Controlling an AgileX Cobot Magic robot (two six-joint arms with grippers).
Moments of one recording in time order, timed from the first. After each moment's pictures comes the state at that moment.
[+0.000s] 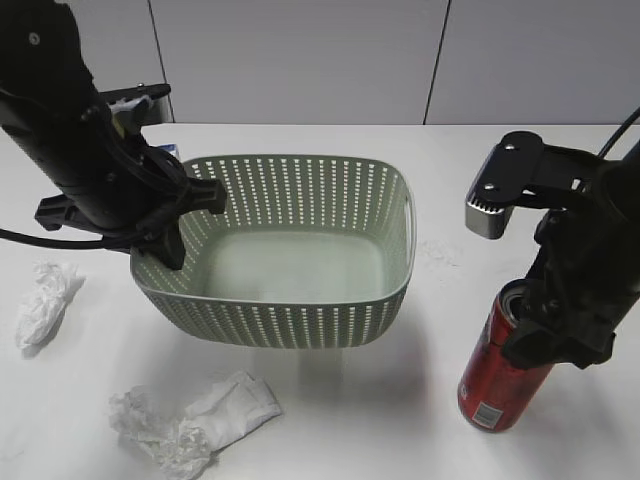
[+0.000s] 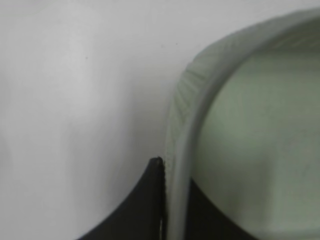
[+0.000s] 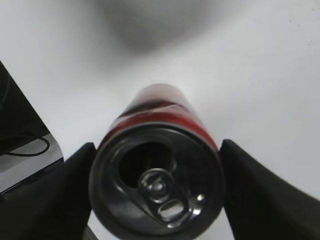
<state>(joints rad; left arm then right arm) -0.53 1.69 -1.10 -0.18 0.80 -0.32 0.47 1.44 -0.89 0.17 0.88 -0.68</state>
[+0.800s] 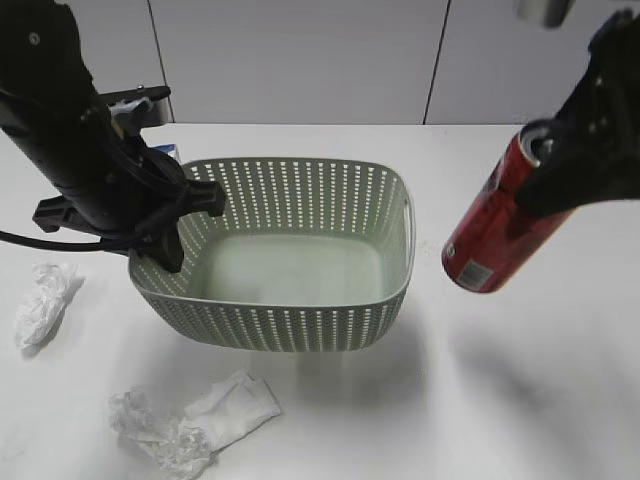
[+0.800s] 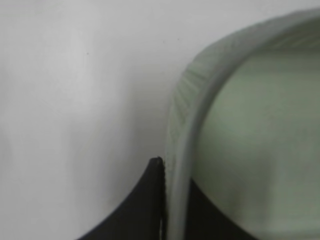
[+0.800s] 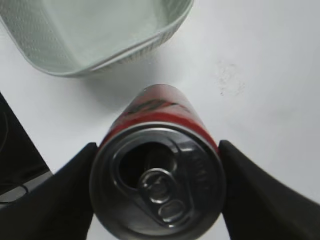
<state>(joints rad) -0.53 1.69 -1.10 -0.18 0.82 -0.32 0.47 1.34 -1.20 0.17 1.08 -0.63</state>
